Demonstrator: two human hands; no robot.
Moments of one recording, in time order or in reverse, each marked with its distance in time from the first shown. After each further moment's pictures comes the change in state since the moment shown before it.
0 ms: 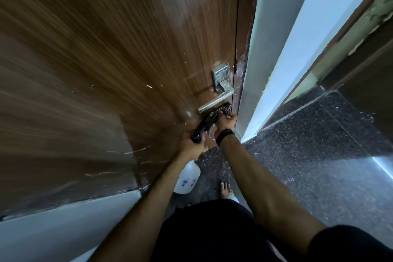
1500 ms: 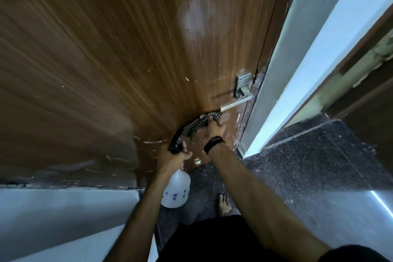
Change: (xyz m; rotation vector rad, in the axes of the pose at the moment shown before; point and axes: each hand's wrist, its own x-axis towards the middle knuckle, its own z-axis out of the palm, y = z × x) left_hand -0.066 -0.071 -0.075 -0.427 0.197 0.055; right_hand -0.162 -0.023 0.033 0.162 -0.179 0.093
